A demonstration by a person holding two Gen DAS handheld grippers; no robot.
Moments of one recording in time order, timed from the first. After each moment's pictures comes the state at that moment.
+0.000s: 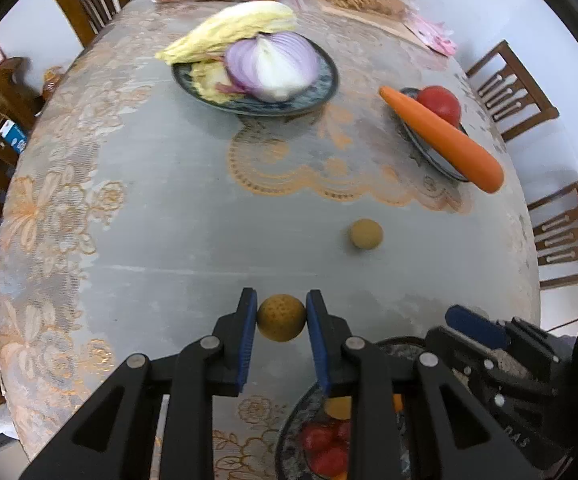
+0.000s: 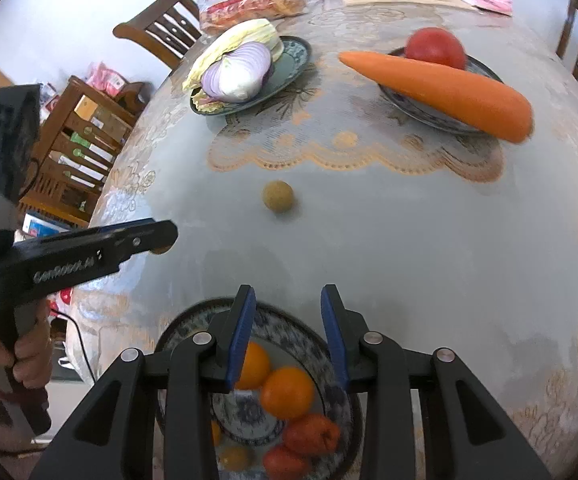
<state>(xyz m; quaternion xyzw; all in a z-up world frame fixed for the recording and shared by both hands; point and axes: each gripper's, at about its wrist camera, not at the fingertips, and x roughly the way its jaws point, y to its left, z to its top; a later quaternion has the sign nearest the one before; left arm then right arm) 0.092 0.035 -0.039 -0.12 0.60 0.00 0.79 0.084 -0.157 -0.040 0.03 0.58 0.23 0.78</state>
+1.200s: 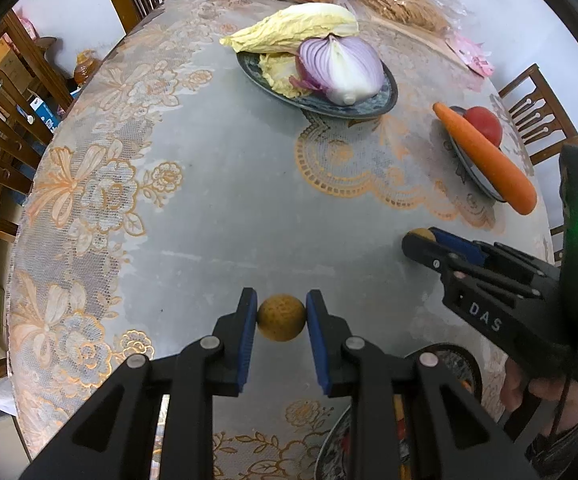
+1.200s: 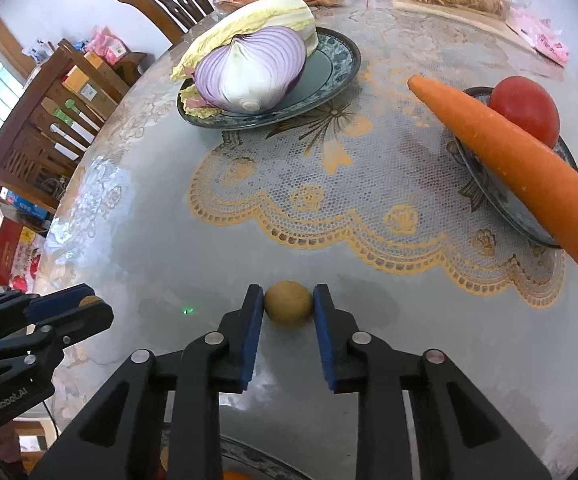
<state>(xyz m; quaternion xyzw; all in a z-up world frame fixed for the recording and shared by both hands) 0.078 0.063 -0.051 -0.13 0.60 0.05 0.79 0.148 -0.097 -0.074 -0.04 0.58 0.24 0.78</state>
